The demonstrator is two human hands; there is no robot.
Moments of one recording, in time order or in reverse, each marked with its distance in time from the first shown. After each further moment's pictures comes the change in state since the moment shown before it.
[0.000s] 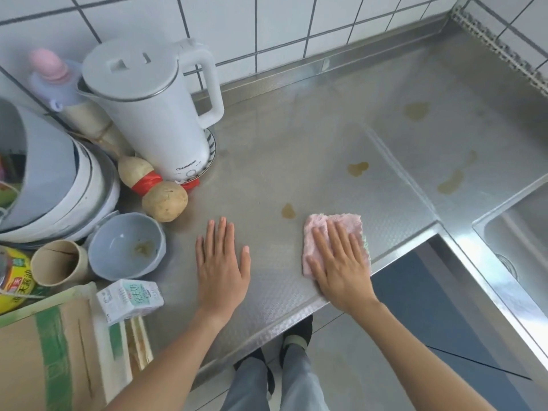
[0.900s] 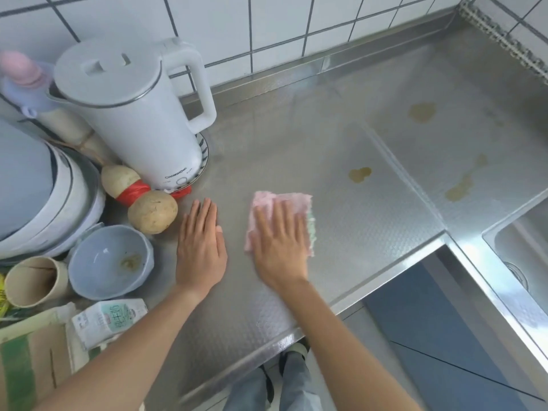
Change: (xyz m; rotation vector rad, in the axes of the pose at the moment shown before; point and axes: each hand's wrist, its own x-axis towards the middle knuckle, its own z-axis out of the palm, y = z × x) left_hand 0.070 -0.025 -0.003 -0.068 0.042 0.078; right_hand 0.088 -0.104 -0.003 0.151 0.045 0.035
